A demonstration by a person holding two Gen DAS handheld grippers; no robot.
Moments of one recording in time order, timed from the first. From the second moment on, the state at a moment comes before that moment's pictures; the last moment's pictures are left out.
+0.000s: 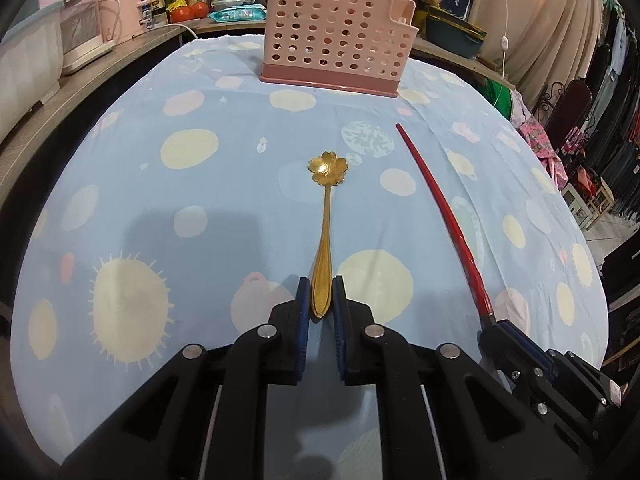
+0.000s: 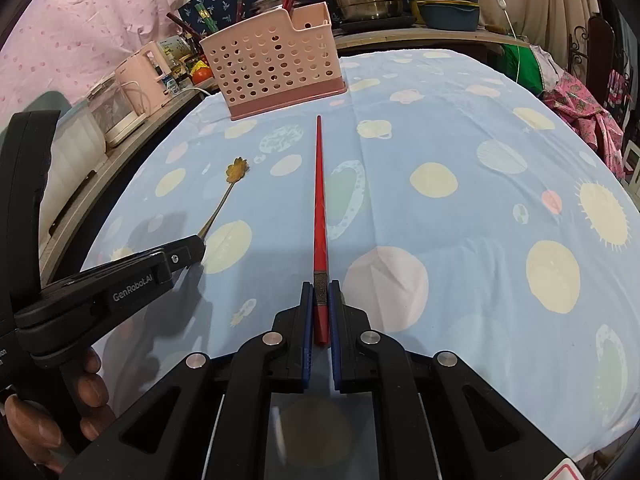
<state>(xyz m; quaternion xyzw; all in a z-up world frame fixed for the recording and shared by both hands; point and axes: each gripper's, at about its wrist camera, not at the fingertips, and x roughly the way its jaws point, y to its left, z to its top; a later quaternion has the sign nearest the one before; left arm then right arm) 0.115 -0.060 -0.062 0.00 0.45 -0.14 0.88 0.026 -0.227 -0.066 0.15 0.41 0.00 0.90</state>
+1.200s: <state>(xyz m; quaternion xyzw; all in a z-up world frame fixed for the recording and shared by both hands) 0.114 -0.020 0.042 -0.05 0.37 -0.15 0.92 0.029 -0.263 0.064 0.19 0.25 0.01 0.95</state>
